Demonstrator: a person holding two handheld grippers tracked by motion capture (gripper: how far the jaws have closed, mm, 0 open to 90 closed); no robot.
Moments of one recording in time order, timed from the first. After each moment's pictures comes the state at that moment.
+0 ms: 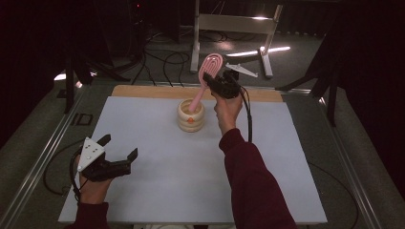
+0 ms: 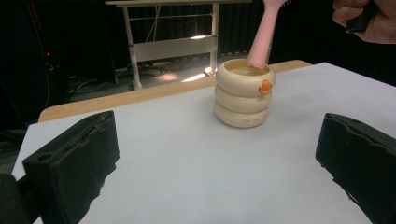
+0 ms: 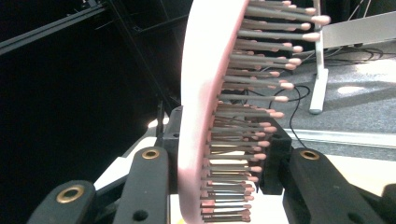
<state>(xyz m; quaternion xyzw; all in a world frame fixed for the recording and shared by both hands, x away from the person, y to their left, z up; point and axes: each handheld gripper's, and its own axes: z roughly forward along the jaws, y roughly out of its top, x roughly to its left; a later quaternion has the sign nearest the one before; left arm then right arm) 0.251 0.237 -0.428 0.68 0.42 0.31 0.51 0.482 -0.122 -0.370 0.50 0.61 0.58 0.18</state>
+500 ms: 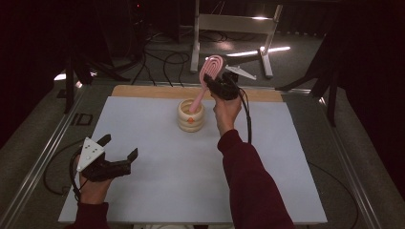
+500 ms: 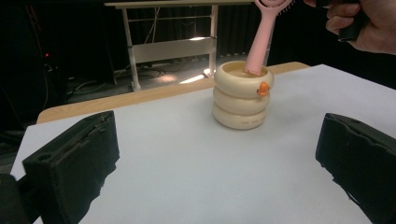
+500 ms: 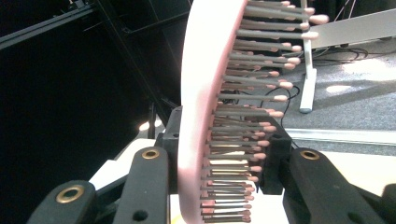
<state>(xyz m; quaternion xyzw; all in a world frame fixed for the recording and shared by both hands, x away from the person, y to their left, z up) 0.251 0.237 -0.427 0.68 0.42 0.31 0.51 0.482 -0.120 -0.378 0.51 0.60 0.58 0.20</state>
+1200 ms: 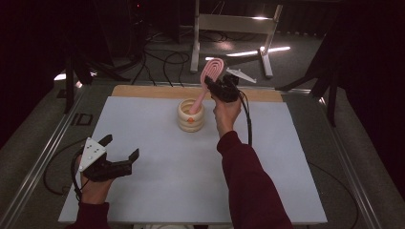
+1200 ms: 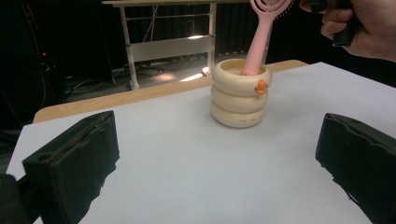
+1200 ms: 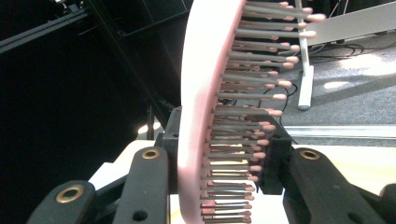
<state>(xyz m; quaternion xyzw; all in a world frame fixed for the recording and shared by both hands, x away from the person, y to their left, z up) 0.251 0.235 -0.429 0.68 0.42 0.31 0.51 0.483 -0.122 -0.390 0.52 0.60 0.58 0.19</state>
